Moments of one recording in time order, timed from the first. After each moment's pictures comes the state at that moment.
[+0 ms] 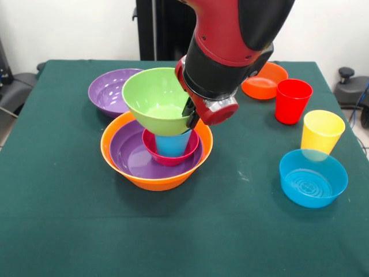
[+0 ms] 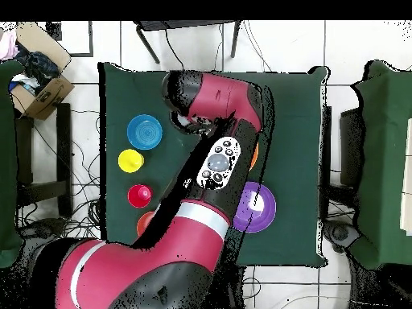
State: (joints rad) arm 0.04 -0.18 -0.53 0.93 0.28 1.16 2.51
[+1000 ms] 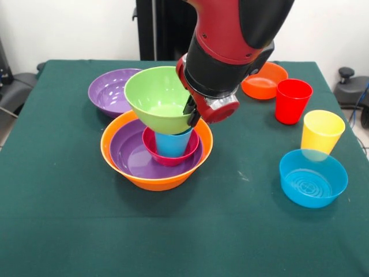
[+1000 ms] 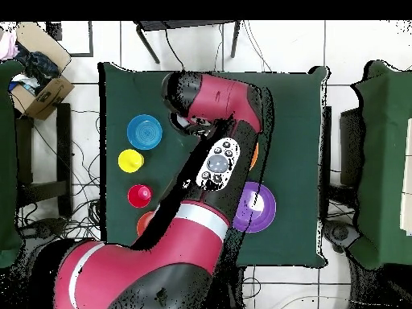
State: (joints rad) arm 0.05 -0.18 -0.53 0.94 0.28 1.16 2.51
